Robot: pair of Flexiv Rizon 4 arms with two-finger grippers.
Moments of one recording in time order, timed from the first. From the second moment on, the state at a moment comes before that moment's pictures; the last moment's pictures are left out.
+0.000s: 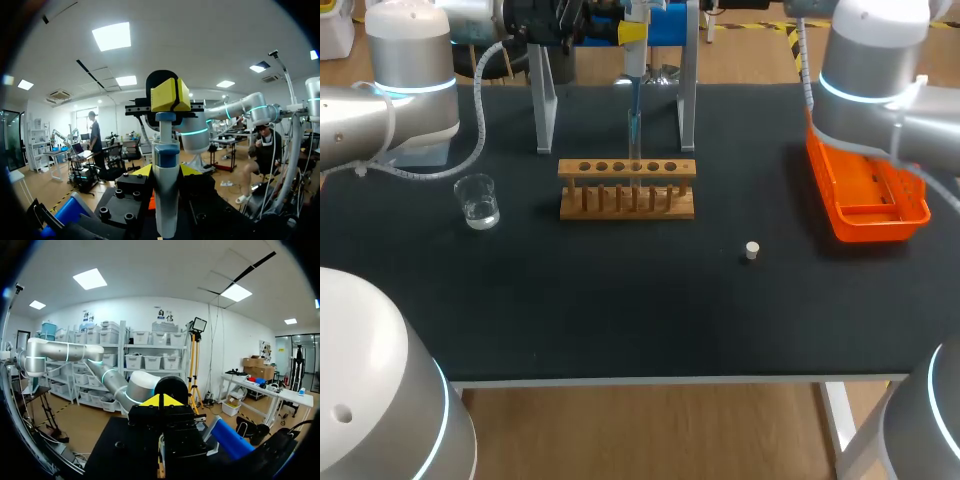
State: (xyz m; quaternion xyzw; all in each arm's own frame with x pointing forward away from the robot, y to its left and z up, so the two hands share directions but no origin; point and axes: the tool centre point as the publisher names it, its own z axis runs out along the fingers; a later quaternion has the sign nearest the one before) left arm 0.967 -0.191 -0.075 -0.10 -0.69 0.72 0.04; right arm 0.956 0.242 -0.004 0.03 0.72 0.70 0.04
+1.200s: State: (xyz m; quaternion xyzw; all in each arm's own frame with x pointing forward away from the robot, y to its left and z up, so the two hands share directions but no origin) left arm 0.967 -0.191 -0.078 -0.10 -0.69 0.71 0.04; right arm 0.958 0.242 -0.014 0.03 0.72 0.69 0.04
